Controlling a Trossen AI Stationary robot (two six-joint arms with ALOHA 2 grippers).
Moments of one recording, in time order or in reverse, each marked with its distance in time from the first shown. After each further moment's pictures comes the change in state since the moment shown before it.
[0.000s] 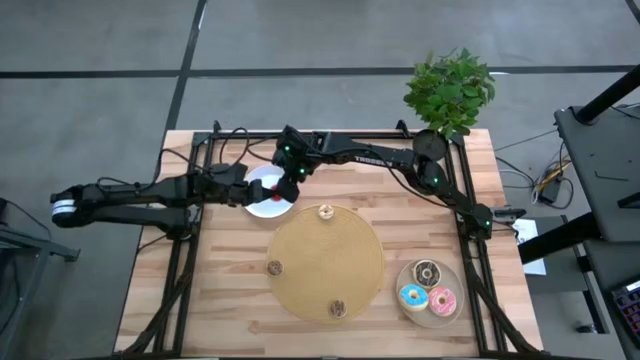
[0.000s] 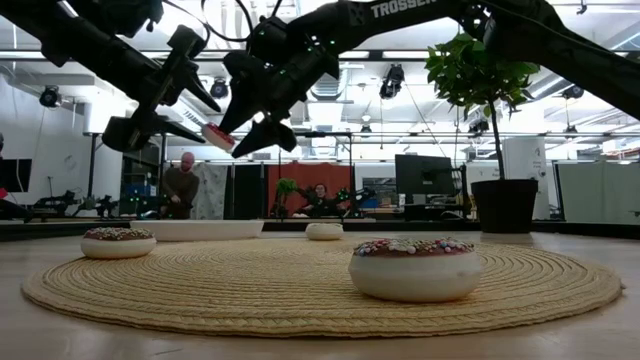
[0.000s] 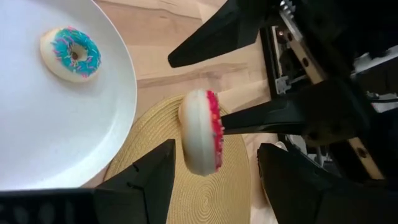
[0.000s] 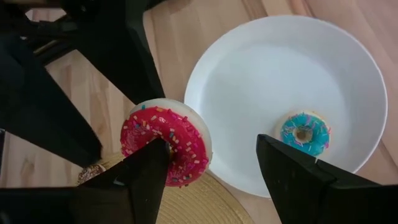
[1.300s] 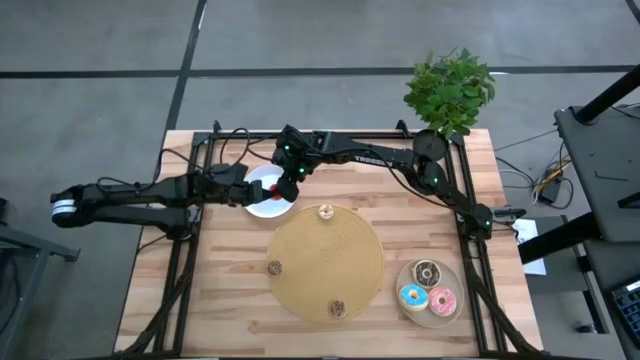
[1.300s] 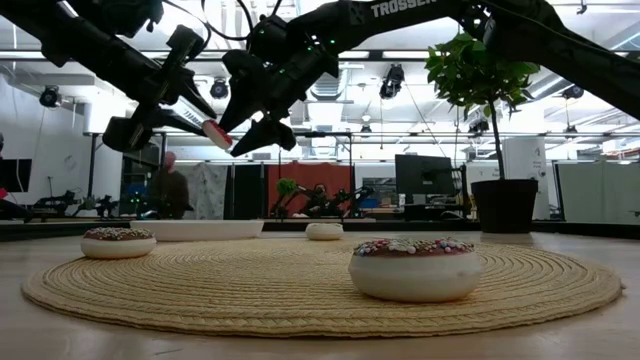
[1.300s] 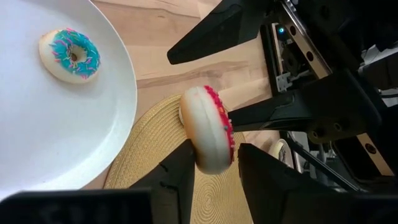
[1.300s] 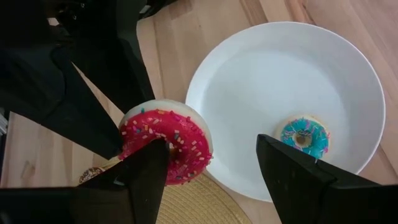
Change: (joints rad) left arm 0.000 0.000 0.000 0.000 0.004 0.022; right arm 0.000 0.000 0.006 0.007 0.001 0.001
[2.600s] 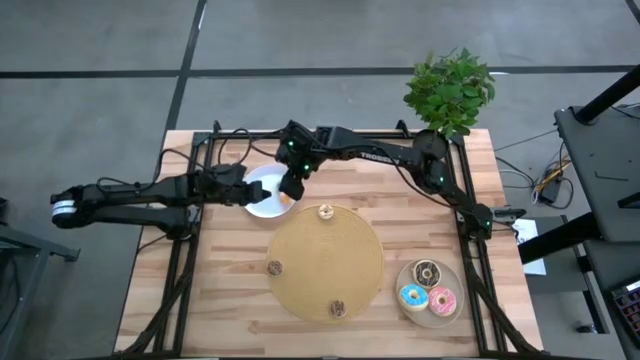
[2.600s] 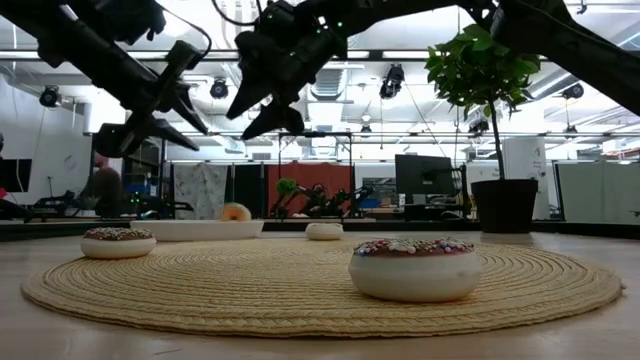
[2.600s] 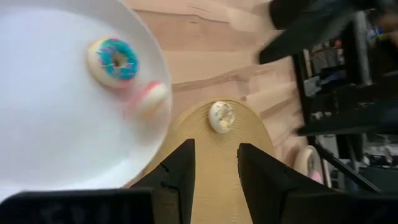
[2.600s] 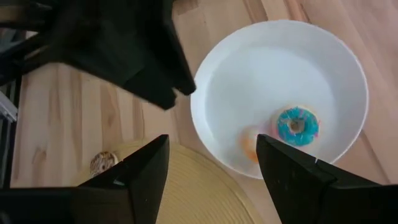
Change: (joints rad) left arm 0.014 0.002 0.000 -0.087 -0.040 0.024; right arm -0.002 -0.057 0.001 -0.083 0.001 -0.033
